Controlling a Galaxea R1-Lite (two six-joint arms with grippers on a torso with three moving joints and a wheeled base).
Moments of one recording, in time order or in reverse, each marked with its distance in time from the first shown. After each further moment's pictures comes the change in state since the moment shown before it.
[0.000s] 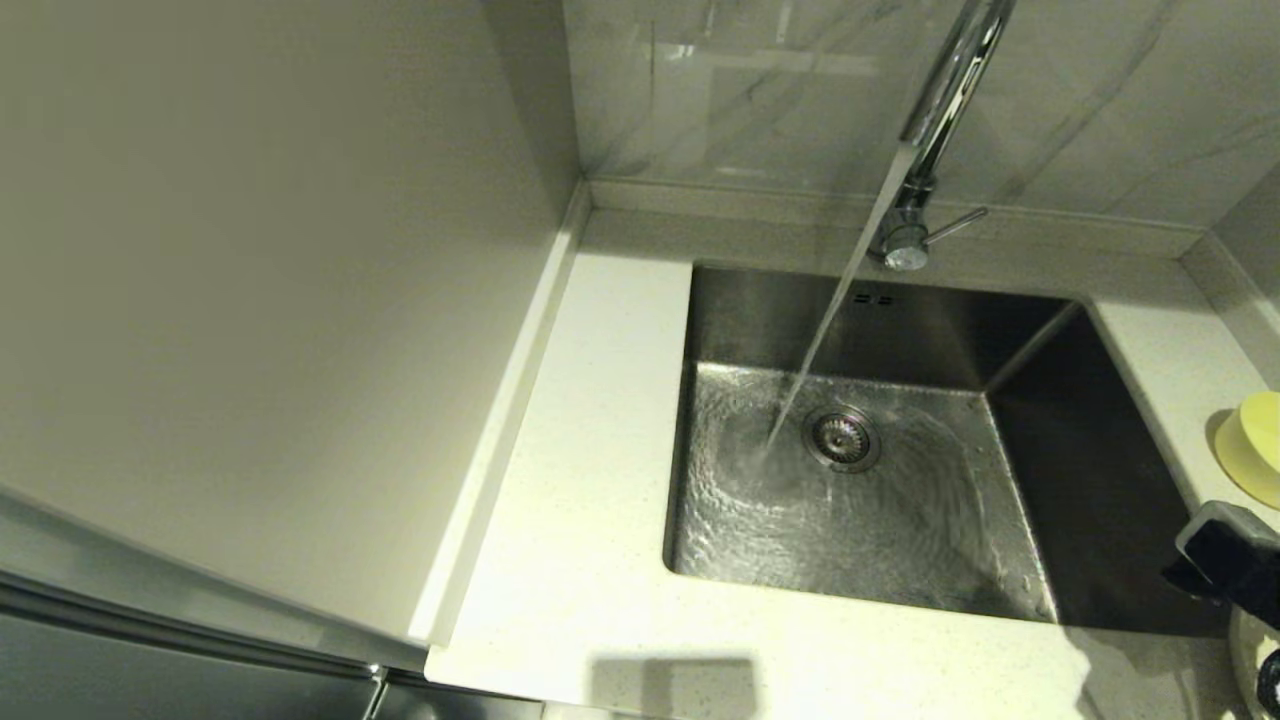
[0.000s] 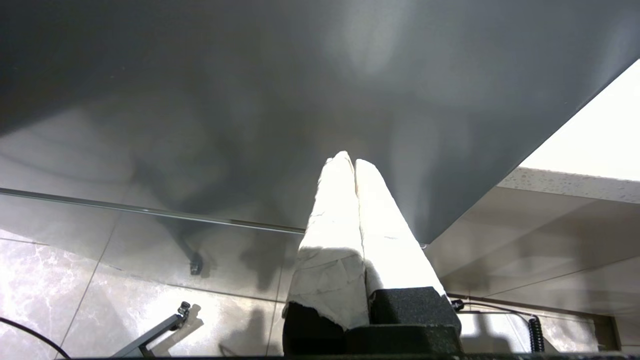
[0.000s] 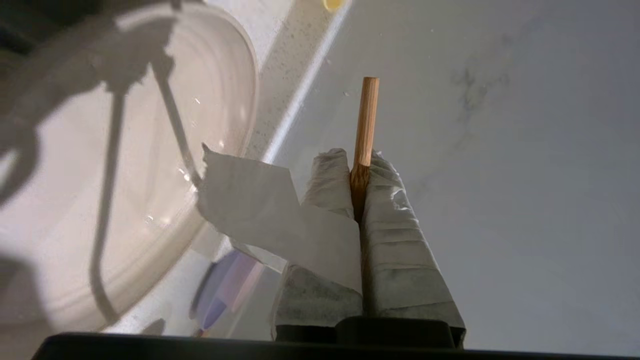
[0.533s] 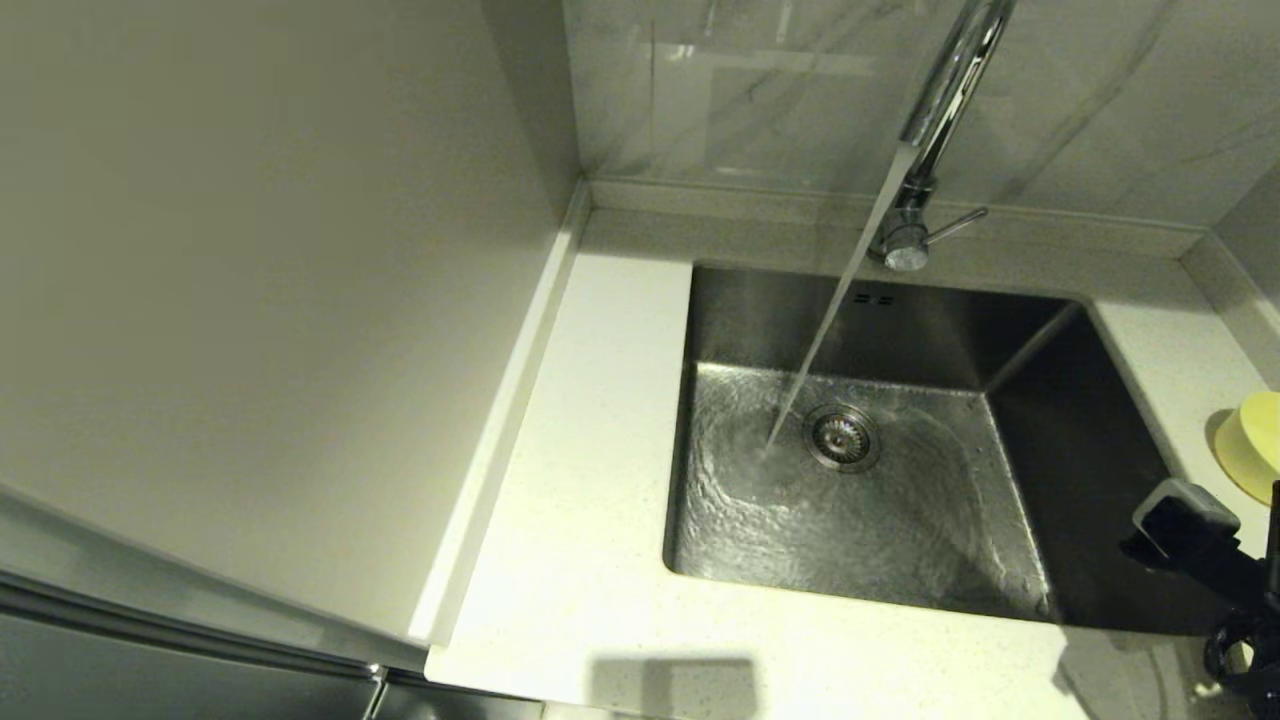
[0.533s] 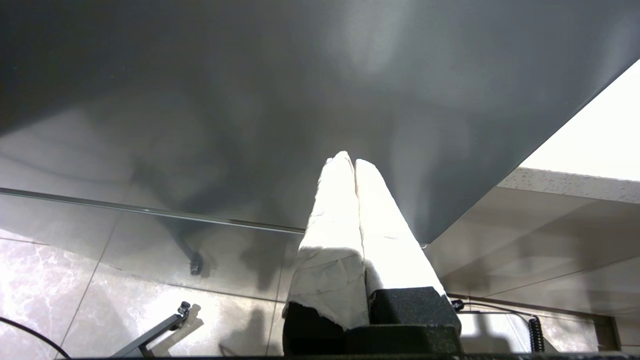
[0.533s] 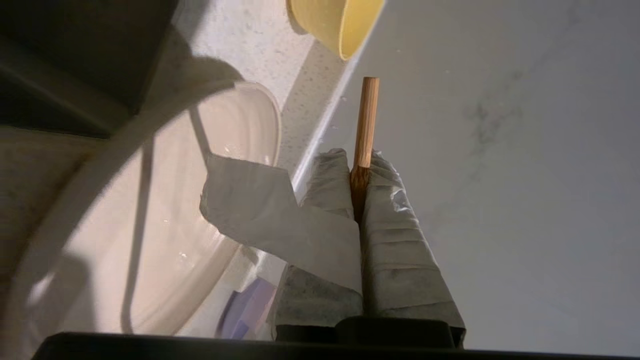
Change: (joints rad) left arm 0.000 0.000 0.000 0.000 0.000 0.000; right arm 0.022 0.103 -0.056 -0.002 0.016 0.093
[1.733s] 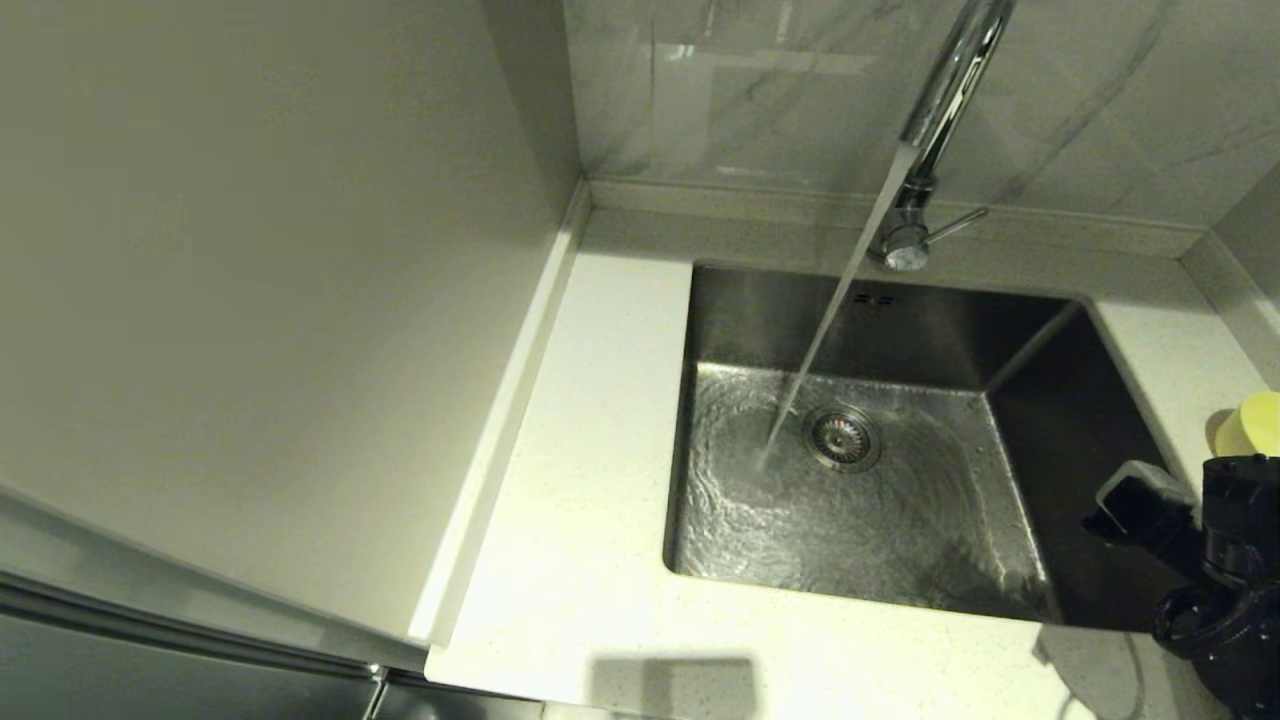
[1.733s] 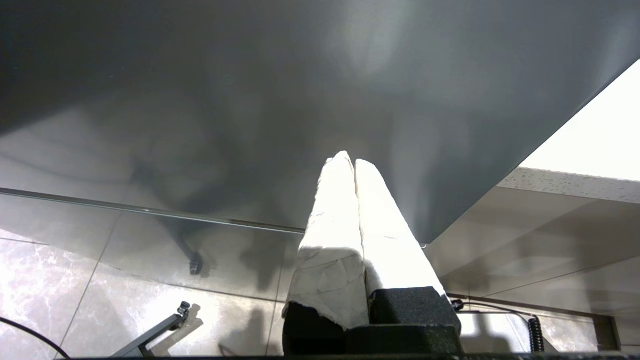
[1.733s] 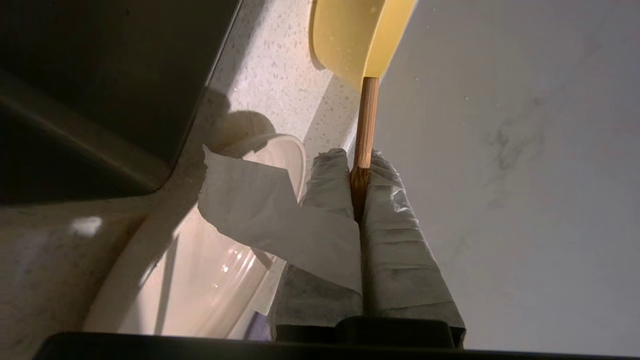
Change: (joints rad) left arm 0.000 0.000 0.000 0.000 0.000 0.000; right arm -0.001 0.106 -0.065 0.001 0.018 0.083
